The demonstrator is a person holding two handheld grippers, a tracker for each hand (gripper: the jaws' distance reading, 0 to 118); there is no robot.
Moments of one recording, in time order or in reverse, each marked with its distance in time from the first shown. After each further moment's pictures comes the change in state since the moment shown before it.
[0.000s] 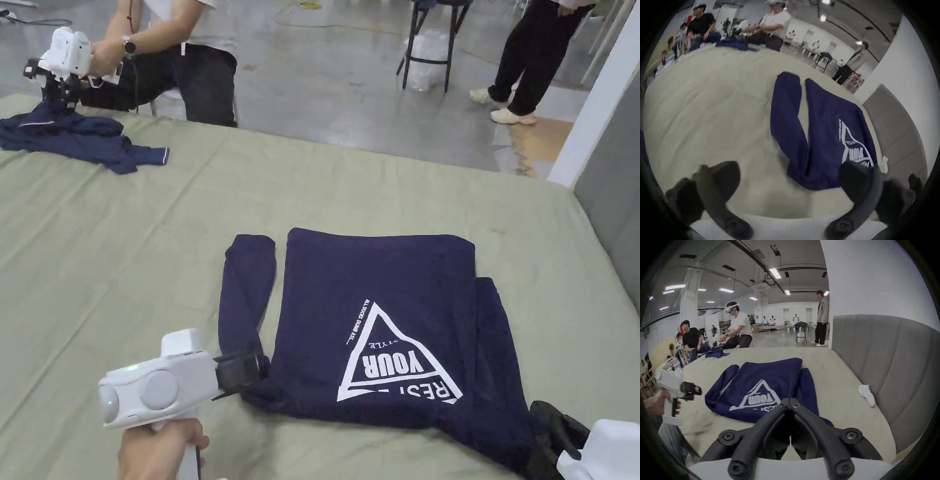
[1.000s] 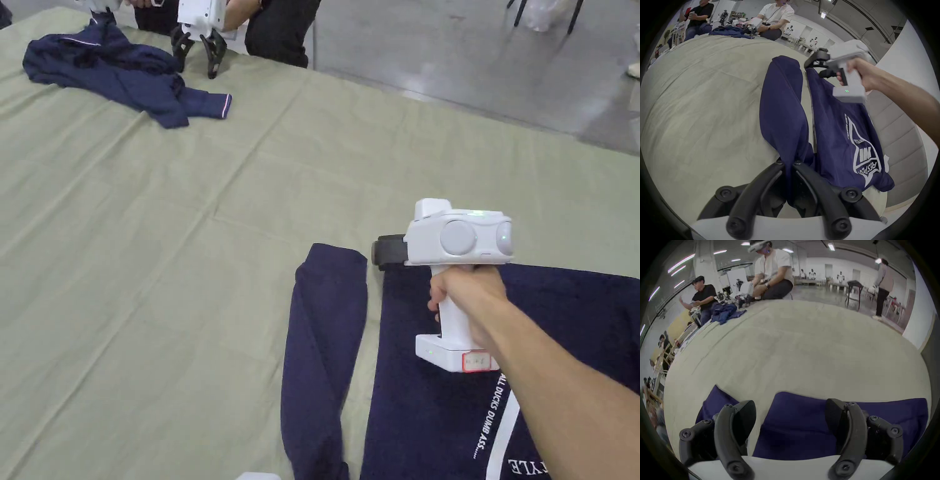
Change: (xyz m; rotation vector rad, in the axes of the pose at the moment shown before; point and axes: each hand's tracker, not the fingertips) left arm -0.013 -0.005 -0.049 -0.006 -0.038 -0.058; right arm -0.270 0.127 -0.578 -0.532 0.315 0.161
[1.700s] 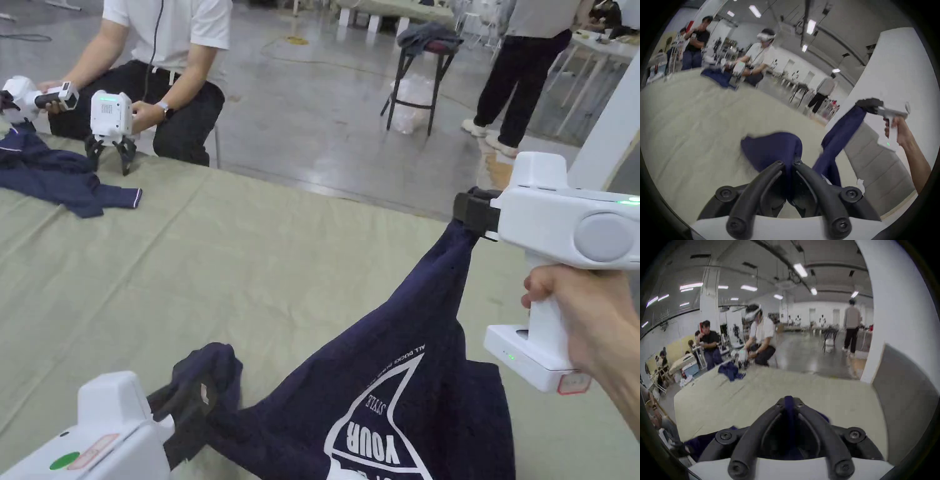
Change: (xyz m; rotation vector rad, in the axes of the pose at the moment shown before) left arm 0.073 0.067 0.164 0.431 -0.190 -0.097; right arm 0.092 -0.061 0.478 0.591 -0.154 -0.008
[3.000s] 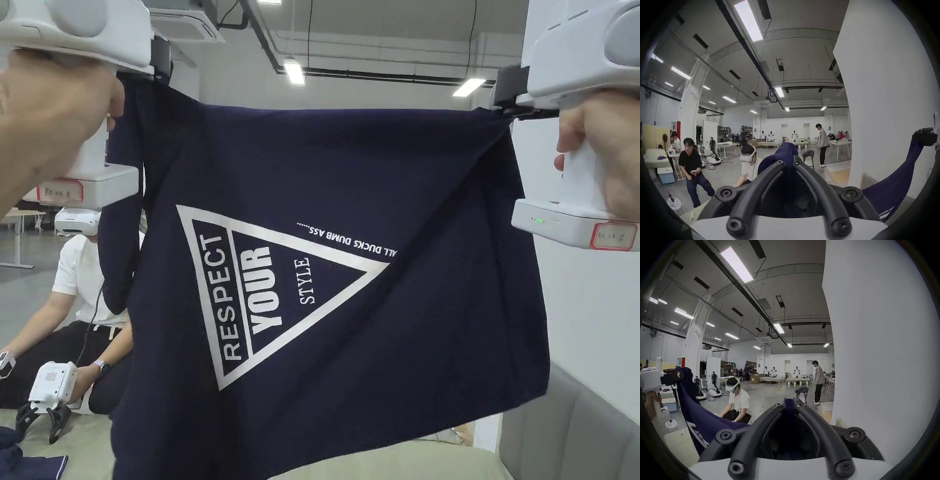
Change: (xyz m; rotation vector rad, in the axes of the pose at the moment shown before) left arm 0.287 0.503 0.056 0.539 0.102 -0.507; right arm 0.024 0.329 0.241 0.462 -0.236 -0.012
